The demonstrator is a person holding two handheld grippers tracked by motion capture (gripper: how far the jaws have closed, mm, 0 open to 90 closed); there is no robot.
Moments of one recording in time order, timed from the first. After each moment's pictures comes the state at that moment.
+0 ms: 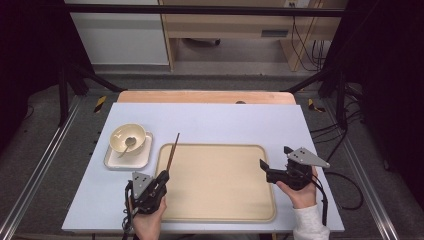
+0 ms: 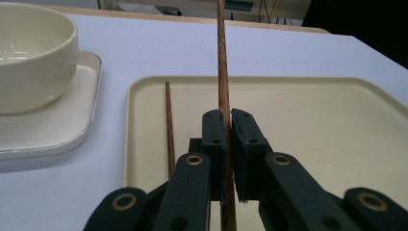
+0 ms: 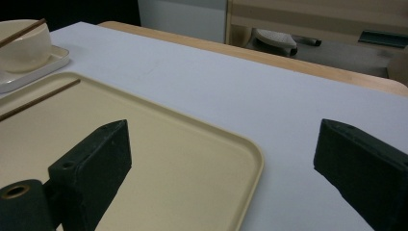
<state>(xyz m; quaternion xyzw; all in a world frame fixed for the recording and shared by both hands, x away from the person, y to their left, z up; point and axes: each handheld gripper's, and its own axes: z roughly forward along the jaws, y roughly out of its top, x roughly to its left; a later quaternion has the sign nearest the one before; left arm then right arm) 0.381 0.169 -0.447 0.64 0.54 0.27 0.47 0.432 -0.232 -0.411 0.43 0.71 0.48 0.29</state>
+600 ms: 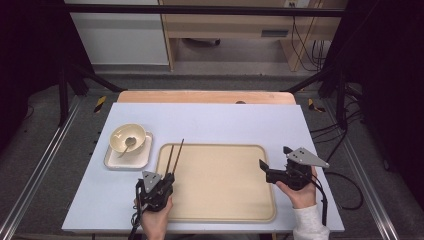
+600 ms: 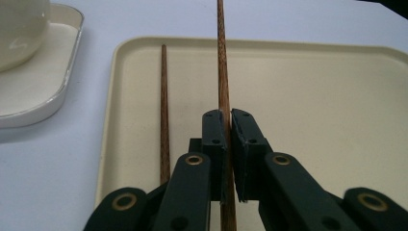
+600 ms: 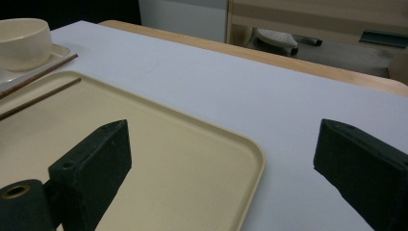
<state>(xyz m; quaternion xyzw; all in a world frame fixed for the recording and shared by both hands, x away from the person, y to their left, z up) 0.399 0.157 -0.472 0.66 0.56 0.25 0.44 0.432 -0.232 -0.411 0.43 0.71 0.48 0.29</state>
